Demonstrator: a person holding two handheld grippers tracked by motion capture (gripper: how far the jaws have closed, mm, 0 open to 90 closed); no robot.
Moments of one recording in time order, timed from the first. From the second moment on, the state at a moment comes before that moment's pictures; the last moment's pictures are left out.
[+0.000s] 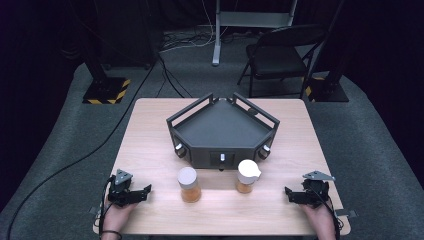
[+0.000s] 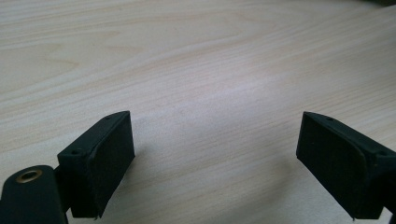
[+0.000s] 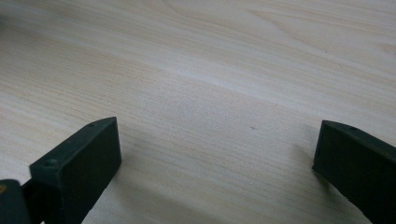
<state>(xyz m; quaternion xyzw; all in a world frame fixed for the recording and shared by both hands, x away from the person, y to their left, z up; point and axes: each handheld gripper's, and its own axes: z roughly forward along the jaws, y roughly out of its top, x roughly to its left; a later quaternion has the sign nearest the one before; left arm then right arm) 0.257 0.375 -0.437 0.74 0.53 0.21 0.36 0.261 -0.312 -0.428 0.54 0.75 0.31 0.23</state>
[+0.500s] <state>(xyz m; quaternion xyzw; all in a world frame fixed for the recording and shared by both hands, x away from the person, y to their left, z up) 0.252 0.378 -0.430 0.74 0.52 0.22 0.37 0.262 -0.313 -0.428 0.53 0.75 0.31 0.23</state>
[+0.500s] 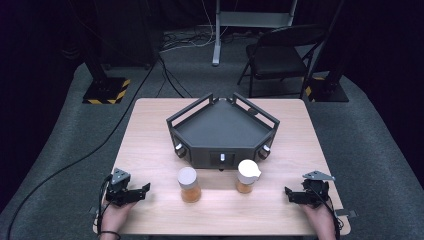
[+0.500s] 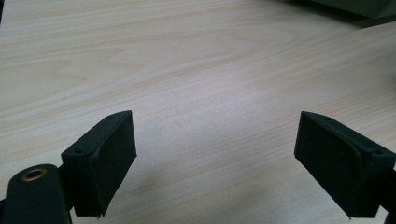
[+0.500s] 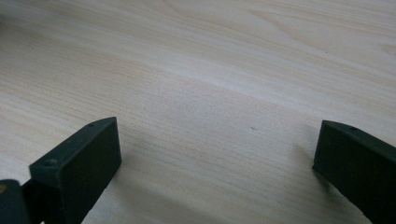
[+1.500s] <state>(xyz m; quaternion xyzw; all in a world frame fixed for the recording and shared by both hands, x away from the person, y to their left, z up) 0.229 0.369 -0.399 0.74 0.48 0.24 0.42 0.262 -0.313 -0.428 0.53 0.75 0.31 0.23</state>
